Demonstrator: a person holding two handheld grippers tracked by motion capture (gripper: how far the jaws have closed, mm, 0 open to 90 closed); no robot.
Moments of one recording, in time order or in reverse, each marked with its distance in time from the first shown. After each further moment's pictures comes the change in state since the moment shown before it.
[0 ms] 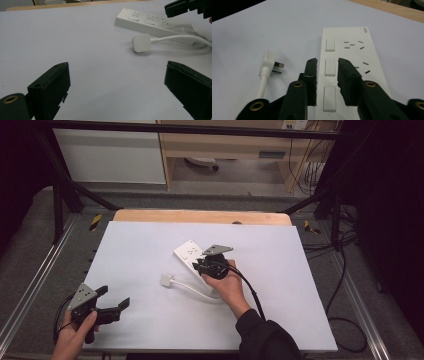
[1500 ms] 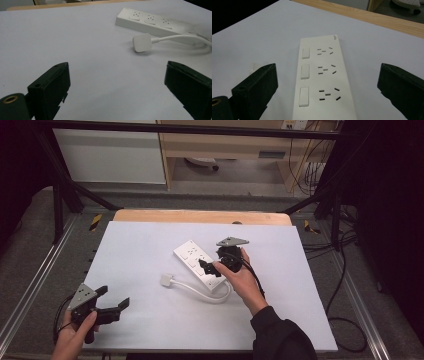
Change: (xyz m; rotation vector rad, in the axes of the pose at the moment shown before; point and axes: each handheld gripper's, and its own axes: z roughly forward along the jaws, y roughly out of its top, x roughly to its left) left arm 0.001 0.000 0.000 -0.001 0.003 0.000; right arm -0.025 0.013 -0.033 -0.030 -0.083 0.081
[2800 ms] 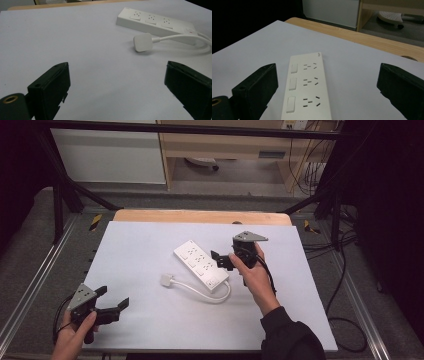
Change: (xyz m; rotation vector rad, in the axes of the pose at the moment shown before) left arm 0.001 0.000 -0.001 0.001 0.005 -0.001; right arm -0.022 0.010 -0.037 -0.118 -0.035 0.025
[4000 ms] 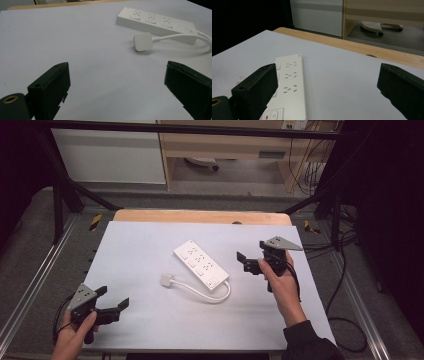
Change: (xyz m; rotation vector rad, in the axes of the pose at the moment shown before) left arm -0.001 0.000 0.001 0.003 0.000 0.002; right arm -0.034 -0.013 -0.069 -0.088 -0.080 0.019
